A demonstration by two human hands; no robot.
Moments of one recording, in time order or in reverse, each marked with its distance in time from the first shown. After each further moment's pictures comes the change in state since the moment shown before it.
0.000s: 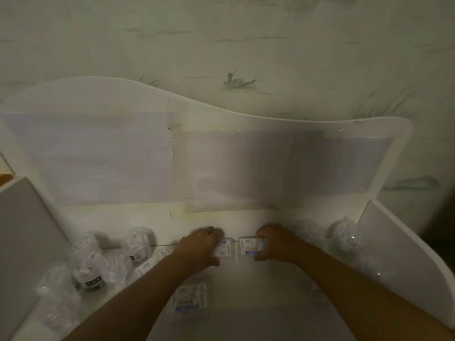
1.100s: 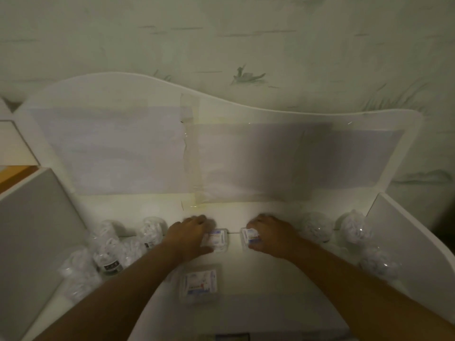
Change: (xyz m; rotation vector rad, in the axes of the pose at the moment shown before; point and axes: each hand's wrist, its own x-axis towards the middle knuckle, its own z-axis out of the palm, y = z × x) left_hand -0.032 -0.025 -0.019 0.111 0.008 -0.057; right_hand -0.014 -0.037 0.000 -0.138 0.071 -0.145
